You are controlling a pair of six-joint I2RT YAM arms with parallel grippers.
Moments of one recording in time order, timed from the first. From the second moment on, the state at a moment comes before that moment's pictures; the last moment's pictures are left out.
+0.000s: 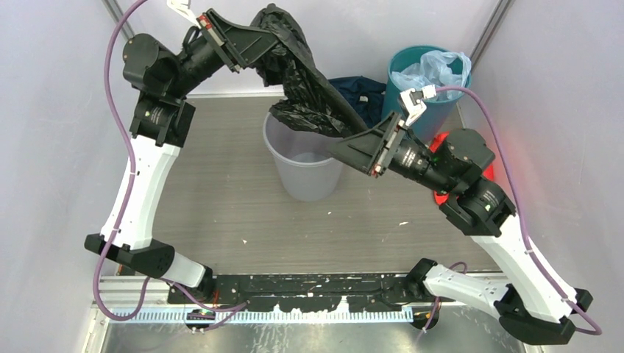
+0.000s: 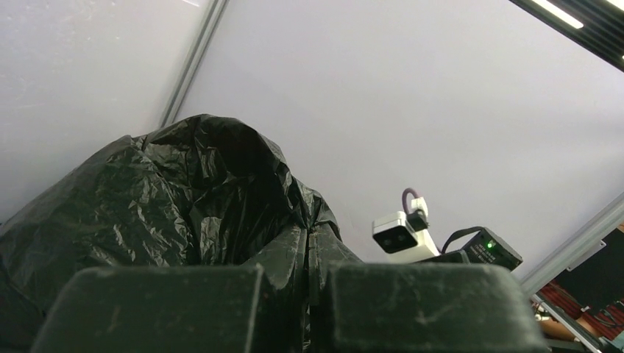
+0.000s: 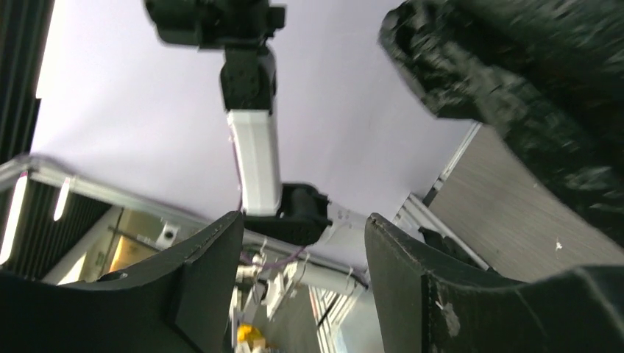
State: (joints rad) left arm -0.36 1.47 1.98 -0.01 0.64 -0.87; right arm 0.75 0.92 1.42 -0.36 -0.34 1.11
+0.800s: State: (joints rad) left arm -0.36 1.41 1.88 0.06 0.68 -0.92; right arm 0.75 1.28 1.48 -0.33 0.08 1.17
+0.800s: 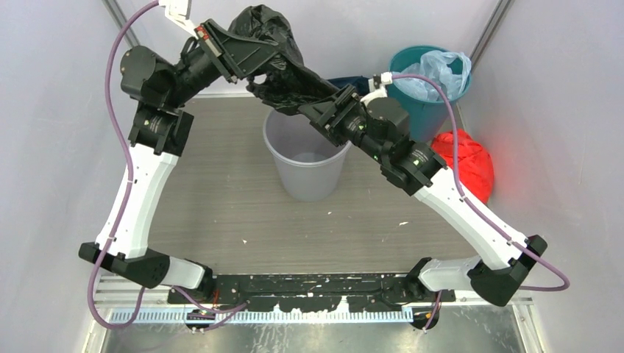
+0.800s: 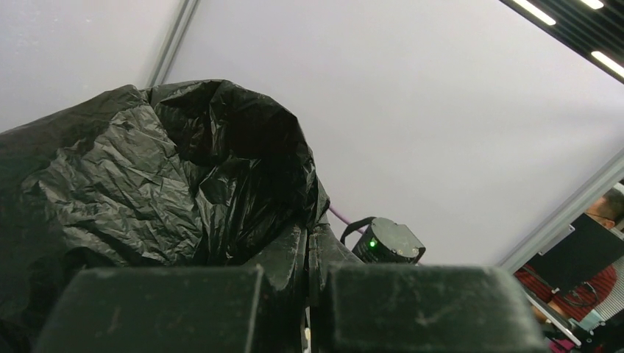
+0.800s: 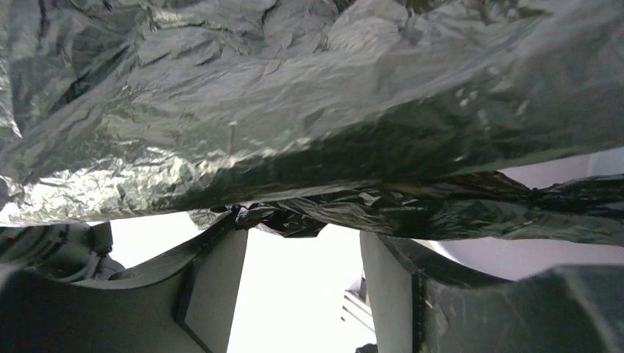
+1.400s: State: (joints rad) left arm -0.36 1.37 1.82 0.10 0.69 -0.95; right arm 0.73 1.24 1.23 0.14 0.12 1.26
